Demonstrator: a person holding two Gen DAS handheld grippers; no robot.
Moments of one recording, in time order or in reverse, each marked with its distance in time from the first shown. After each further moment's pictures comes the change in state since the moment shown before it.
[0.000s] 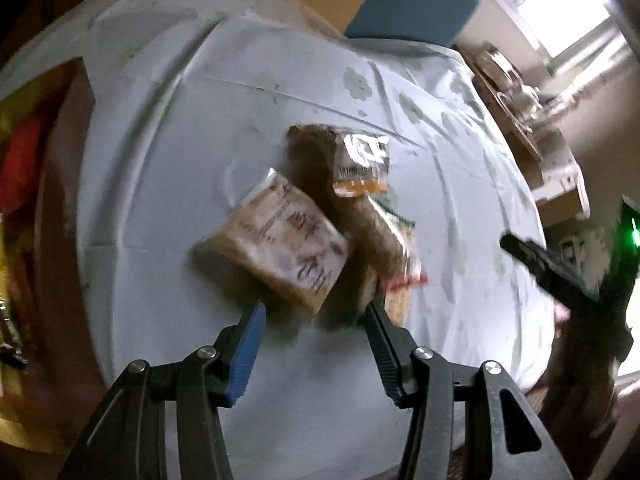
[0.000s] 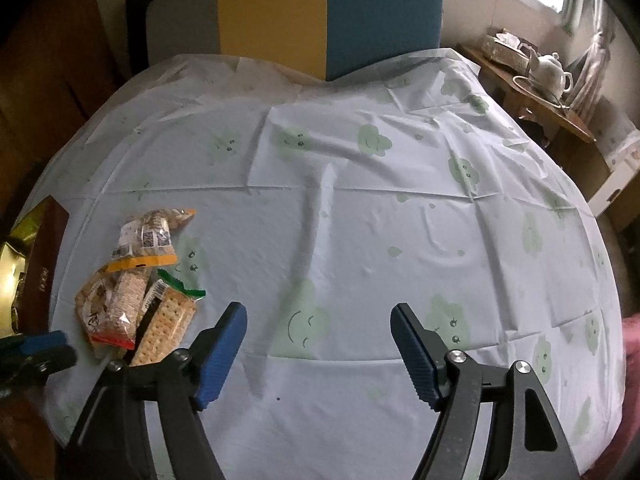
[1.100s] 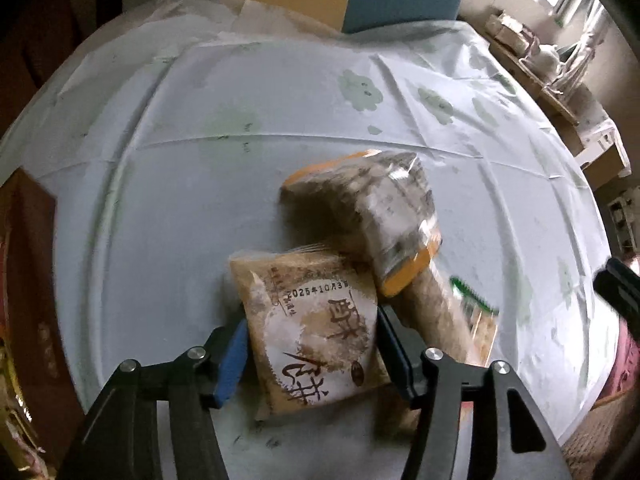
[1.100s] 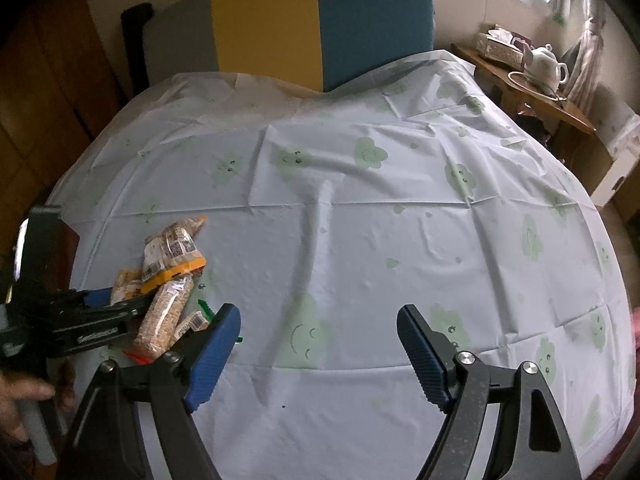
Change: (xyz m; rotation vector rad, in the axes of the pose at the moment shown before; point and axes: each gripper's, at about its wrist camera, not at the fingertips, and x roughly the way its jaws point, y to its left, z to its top) left arm 0.059 -0.044 0.051 0.190 -0.037 0.225; right arm -0.010 -0.012 0.007 0.051 -0.031 0.039
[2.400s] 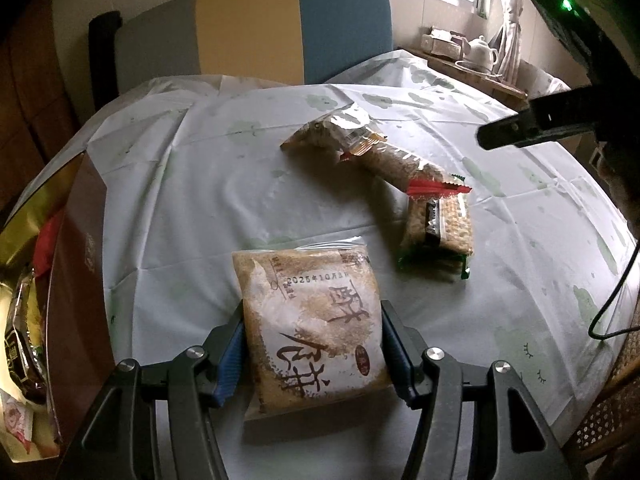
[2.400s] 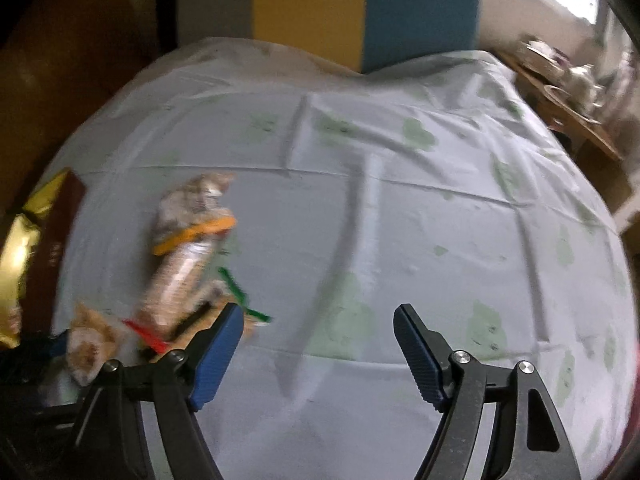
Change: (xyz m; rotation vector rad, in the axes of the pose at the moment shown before) left arm -0.035 0.013 -0.129 0.217 -0.291 0.024; right arm 0.024 0.041 -0.014 -0.138 0.067 0.065
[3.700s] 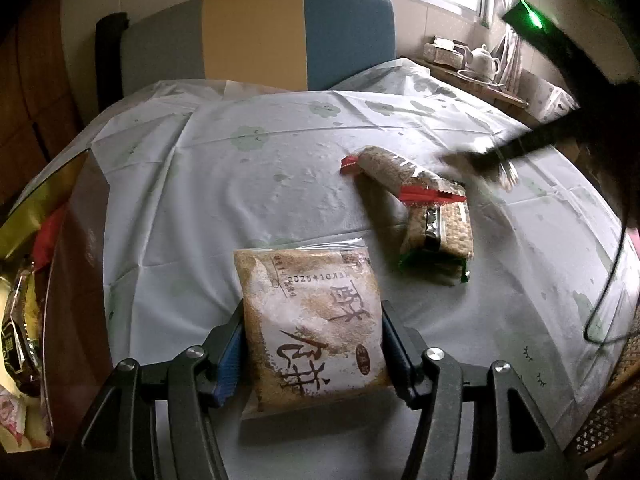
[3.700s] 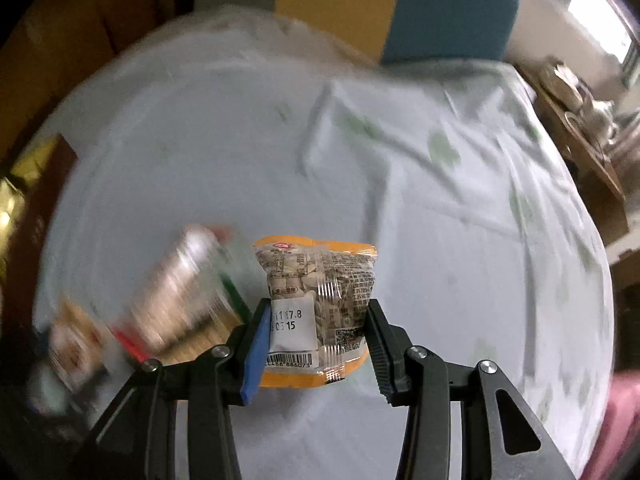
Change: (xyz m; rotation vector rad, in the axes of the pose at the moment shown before) left arm -0.003 -0.002 -0.004 -0.017 -0.030 0.004; right arm 0.030 0.021 0.013 -0.105 0.107 -0.101
